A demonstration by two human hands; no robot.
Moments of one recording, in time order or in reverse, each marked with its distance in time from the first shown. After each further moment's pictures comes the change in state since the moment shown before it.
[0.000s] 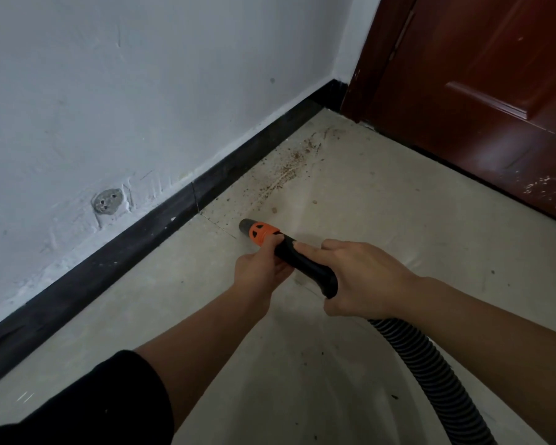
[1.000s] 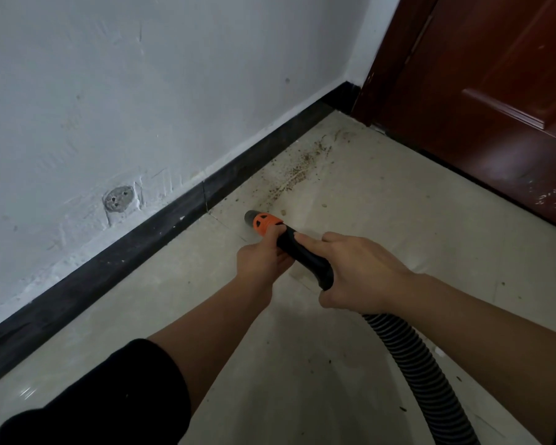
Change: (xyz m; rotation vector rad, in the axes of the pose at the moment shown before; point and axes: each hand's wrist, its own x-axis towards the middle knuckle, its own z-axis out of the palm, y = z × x) left_hand 0.016 0.016 -0.003 -0.020 0.033 0.032; right_hand 0.026 -0.011 -0.005 -0.007 -0.016 0.055
